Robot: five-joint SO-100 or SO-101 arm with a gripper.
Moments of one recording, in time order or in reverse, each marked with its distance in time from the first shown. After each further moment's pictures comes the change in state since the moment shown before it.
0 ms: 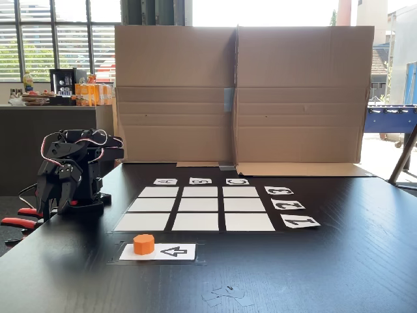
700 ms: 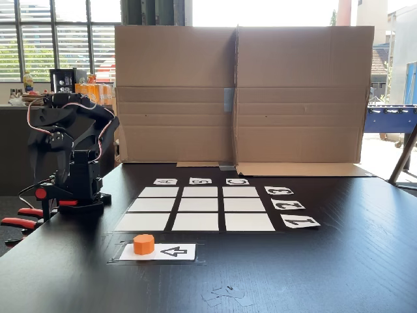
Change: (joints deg) arm -2.5 -47.0 -50.4 19.7 -0.2
